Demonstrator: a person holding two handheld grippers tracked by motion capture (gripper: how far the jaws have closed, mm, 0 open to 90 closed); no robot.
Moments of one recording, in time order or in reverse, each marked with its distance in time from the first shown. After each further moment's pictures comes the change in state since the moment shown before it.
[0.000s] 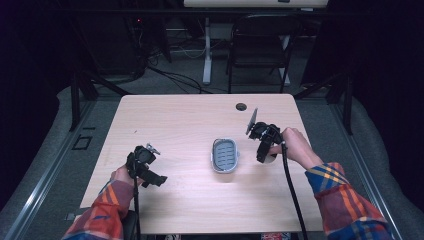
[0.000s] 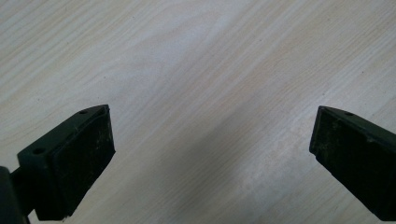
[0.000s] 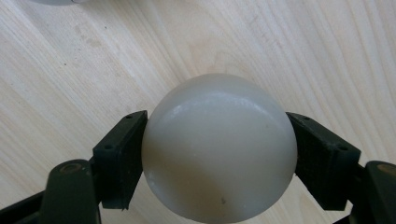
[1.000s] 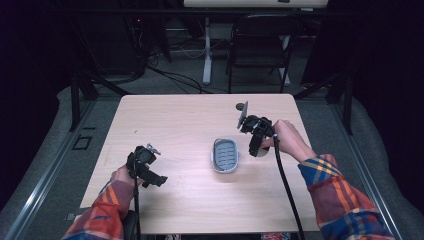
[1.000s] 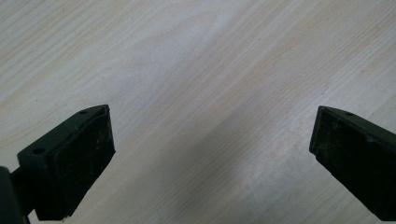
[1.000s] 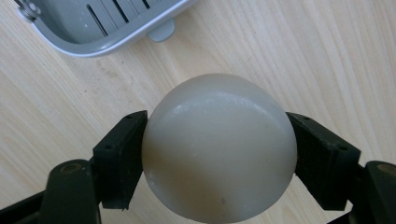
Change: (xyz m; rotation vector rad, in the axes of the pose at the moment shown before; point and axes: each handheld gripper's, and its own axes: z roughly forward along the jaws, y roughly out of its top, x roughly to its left) left arm -0.001 0.000 0.001 0.002 0.000 0.004; right arm 0.006 0.027 -0.021 -0.014 -0.017 -0.044
